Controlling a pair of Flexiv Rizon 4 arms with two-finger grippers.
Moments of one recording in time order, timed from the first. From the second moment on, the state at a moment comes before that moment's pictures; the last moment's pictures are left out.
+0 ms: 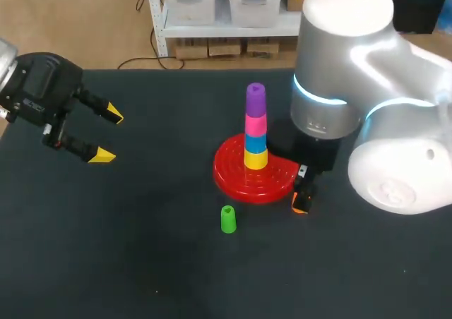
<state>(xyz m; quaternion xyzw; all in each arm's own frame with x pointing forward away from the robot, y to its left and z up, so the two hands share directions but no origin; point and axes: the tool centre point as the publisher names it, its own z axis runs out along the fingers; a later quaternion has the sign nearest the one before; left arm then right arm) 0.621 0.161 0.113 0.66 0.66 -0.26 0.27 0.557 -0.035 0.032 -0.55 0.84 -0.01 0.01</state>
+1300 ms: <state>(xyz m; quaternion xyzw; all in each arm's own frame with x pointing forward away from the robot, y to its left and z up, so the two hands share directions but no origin) 0.621 0.161 0.113 0.66 0.66 -0.26 0.27 0.554 -0.024 0.014 -0.55 0.83 0.01 -0.02</state>
